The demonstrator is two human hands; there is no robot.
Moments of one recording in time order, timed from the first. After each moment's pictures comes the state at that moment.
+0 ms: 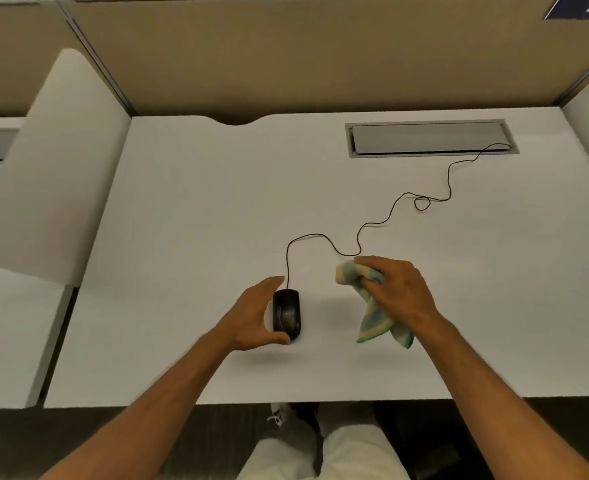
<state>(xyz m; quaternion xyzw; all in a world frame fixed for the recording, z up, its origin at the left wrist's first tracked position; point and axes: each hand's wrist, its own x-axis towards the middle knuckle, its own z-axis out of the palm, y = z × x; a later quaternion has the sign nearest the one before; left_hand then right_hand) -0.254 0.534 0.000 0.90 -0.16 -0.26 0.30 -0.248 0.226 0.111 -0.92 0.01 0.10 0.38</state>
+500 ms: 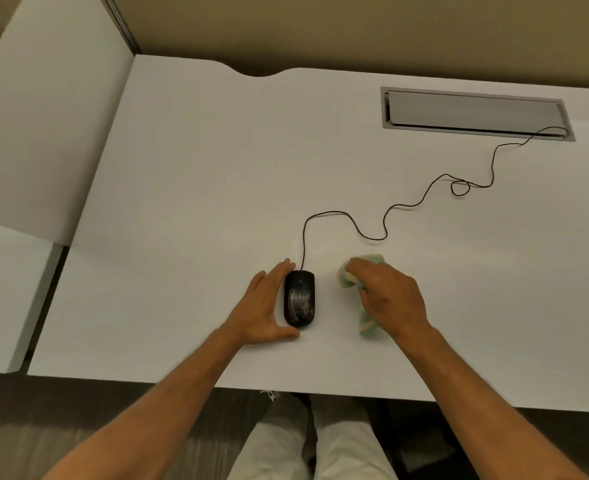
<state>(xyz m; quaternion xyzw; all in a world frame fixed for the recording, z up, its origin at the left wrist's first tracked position) -0.271 0.541 -0.072 0.91 -0.15 -0.19 0.34 -0.254 0.271 0.048 -0.97 -0.10 0.13 0.19</state>
